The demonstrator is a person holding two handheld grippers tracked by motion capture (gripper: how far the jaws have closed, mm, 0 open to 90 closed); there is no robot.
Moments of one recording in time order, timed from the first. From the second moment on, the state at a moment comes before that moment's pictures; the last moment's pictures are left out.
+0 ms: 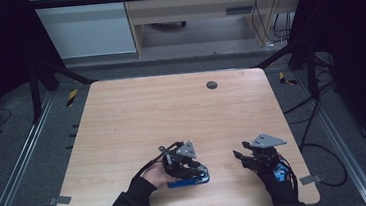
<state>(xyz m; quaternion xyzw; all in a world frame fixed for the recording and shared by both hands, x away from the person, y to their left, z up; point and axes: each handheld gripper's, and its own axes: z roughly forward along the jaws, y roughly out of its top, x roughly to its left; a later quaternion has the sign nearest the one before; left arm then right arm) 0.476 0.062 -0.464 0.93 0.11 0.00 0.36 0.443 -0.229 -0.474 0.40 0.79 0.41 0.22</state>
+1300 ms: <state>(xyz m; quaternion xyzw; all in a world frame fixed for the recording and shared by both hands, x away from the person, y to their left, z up) 0.479 0.068 -0.464 0.92 0.13 -0.01 0.36 0.443 -0.229 -0.473 0.40 0.79 0.41 0.22</state>
